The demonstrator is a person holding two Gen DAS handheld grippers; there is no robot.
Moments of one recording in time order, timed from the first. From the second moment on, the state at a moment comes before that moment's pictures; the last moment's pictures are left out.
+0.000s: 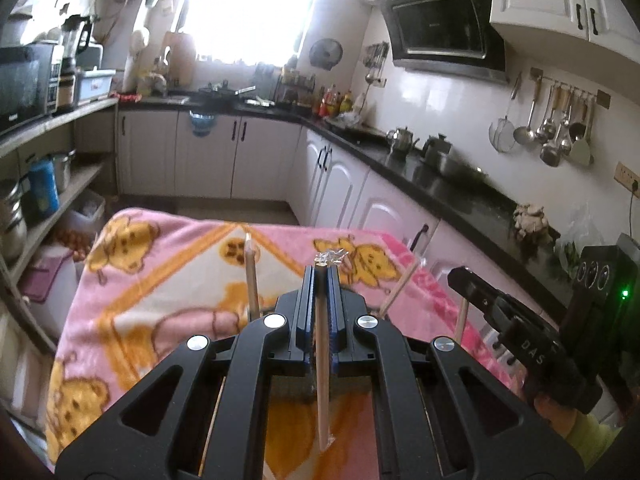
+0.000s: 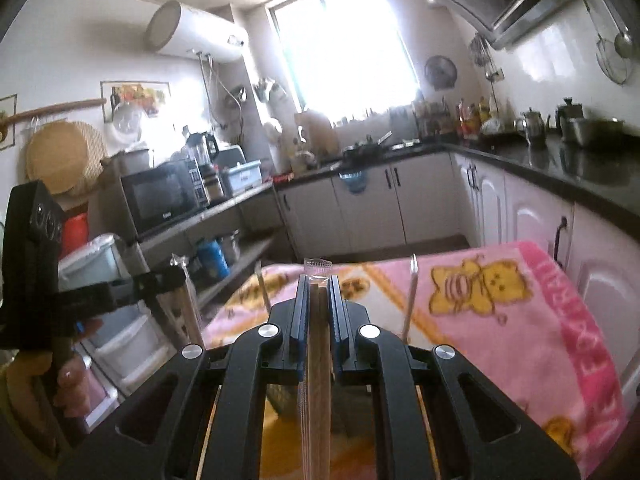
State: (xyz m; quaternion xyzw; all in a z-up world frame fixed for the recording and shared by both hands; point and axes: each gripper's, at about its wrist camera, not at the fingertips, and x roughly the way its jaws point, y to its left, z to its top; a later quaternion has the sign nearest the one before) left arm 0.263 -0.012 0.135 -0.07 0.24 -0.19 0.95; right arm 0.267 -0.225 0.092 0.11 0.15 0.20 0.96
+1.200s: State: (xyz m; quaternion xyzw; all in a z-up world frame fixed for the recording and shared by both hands) left arm 0.333 -0.017 0.115 -0.07 0.18 -0.14 0.97; right arm 0.380 -0.219 0.091 0.11 0.07 0.12 0.98
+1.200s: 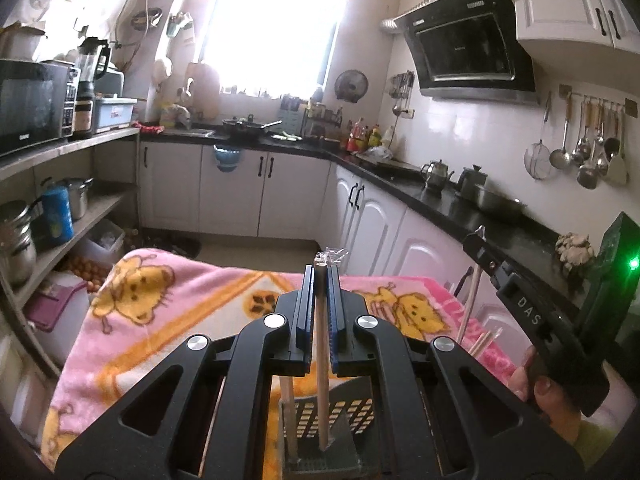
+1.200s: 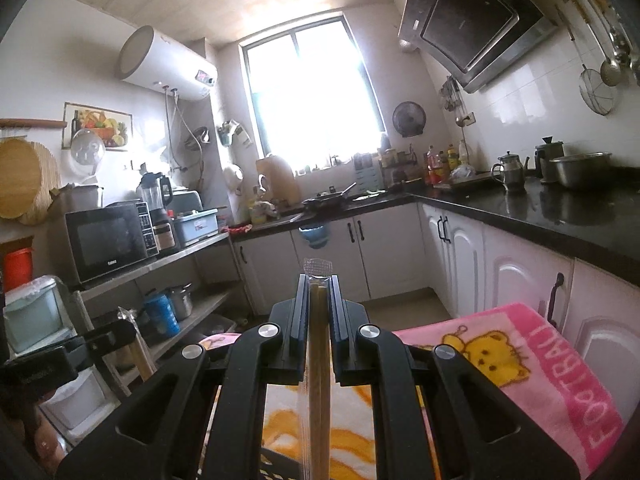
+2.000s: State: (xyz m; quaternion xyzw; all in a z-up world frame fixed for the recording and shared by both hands) left arm 0.328 -0.026 0.063 -0.06 0.21 -0.15 0.97; right arm 0.353 -0.209 0.039 0.06 0.03 0.08 0.99
